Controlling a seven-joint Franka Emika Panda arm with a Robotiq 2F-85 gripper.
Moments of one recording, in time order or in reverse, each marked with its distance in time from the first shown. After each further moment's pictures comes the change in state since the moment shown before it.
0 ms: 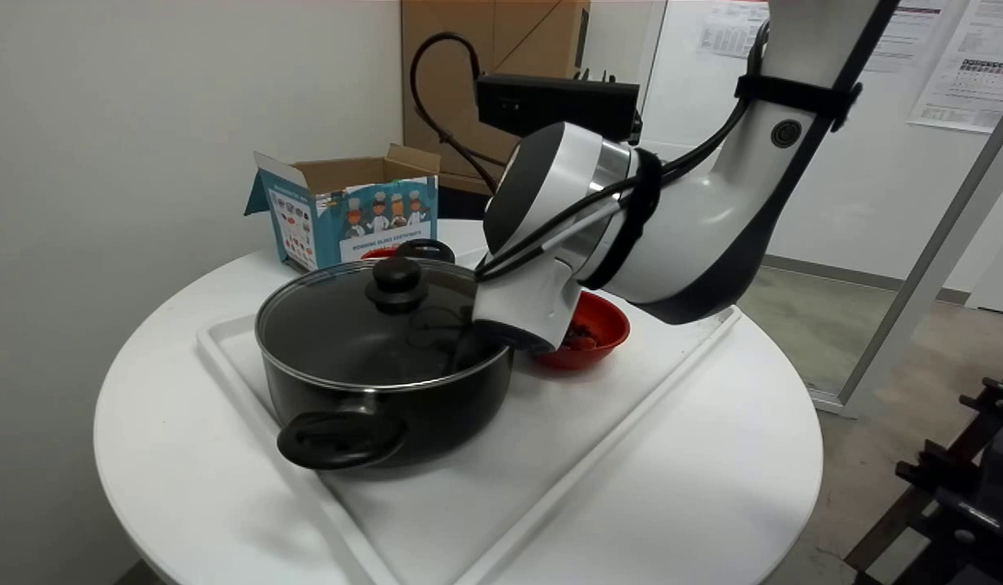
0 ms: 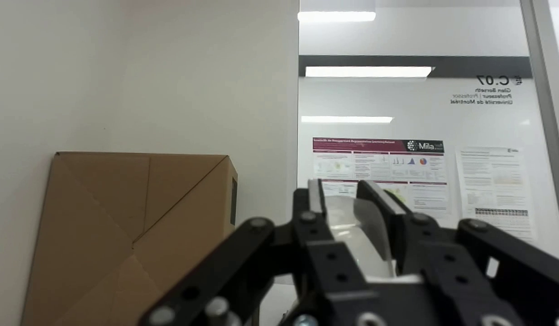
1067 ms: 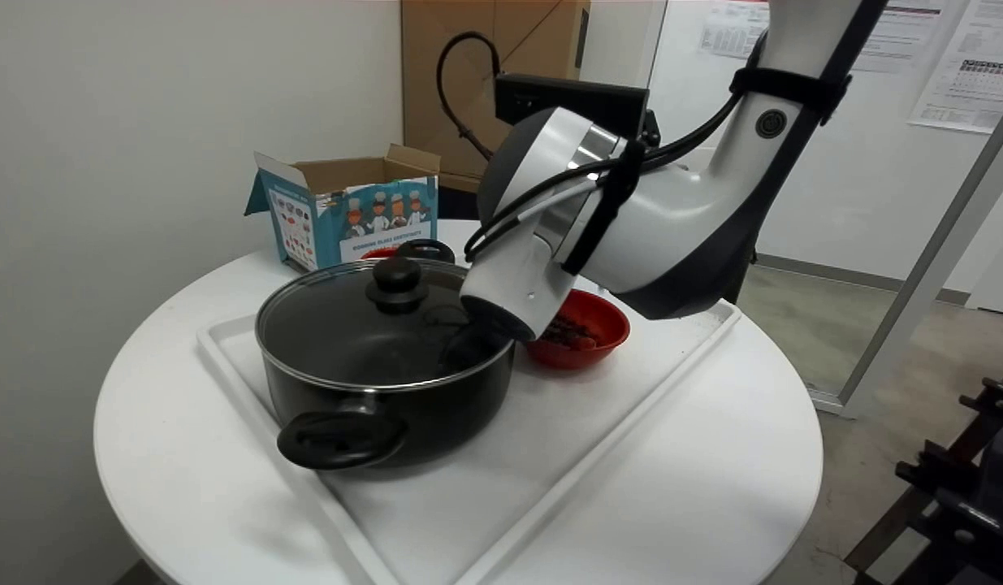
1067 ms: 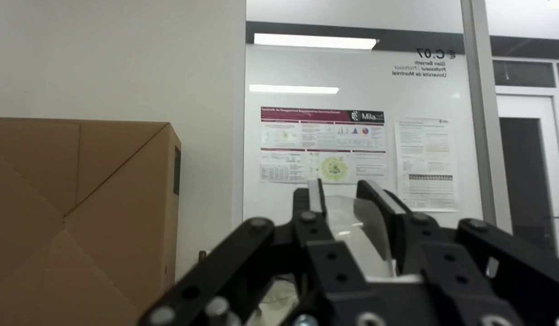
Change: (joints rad) arm -0.041 -0.001 0.034 0.033 0.150 0.030 0.003
